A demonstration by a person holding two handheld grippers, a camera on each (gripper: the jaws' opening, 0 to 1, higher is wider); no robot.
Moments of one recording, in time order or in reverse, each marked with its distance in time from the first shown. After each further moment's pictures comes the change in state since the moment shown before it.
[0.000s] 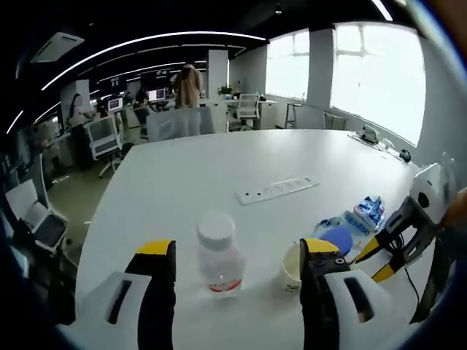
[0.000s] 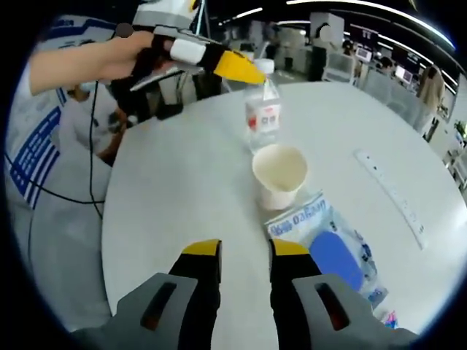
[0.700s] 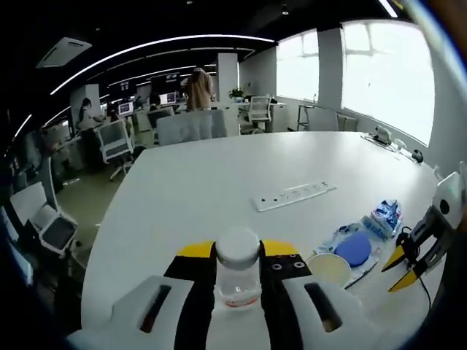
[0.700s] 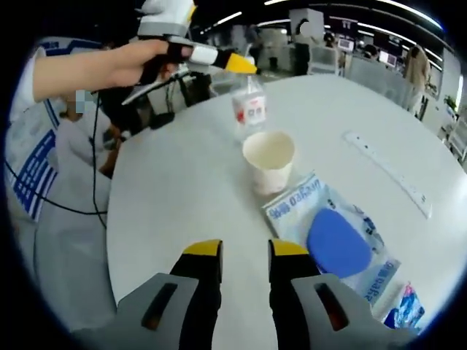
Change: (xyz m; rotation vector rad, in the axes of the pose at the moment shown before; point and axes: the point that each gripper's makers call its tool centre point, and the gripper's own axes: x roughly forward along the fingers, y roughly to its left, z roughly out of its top) left arm 0.017 0.017 0.009 0.028 -0.012 0.078; right arm -0.012 -0.001 -0.017 0.121 -0.033 -0.018
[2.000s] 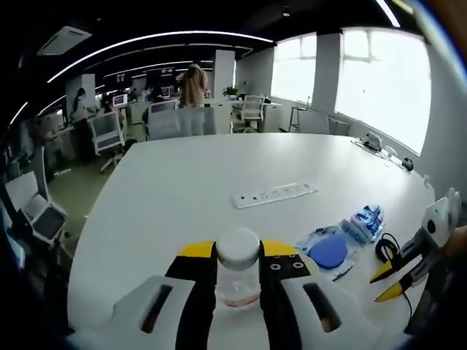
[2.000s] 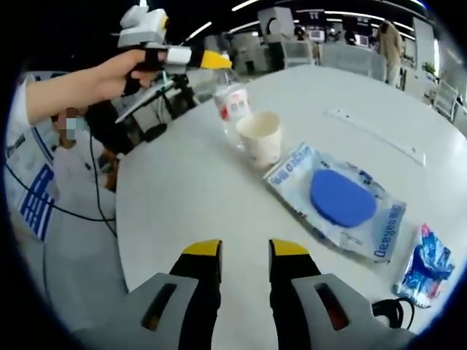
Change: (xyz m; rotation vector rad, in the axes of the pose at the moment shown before) left arm -0.018 -0.032 -0.003 -0.061 0.013 -0.063; right arm -0.019 0.022 -0.041 0.180 -0.048 -0.028
